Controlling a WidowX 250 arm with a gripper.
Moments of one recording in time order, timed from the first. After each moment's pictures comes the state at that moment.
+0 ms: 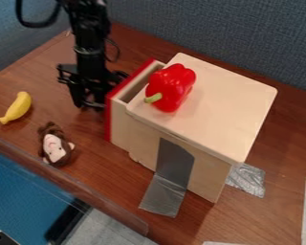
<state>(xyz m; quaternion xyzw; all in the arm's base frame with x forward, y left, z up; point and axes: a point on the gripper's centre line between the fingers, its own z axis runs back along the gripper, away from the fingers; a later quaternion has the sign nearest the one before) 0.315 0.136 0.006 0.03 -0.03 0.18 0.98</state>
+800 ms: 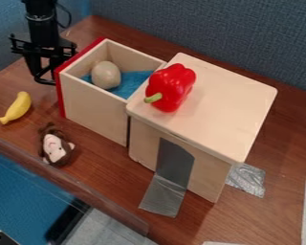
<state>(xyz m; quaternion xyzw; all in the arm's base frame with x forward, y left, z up) 0.314 0.207 0.023 0.05 -0.05 0.24 0.97</state>
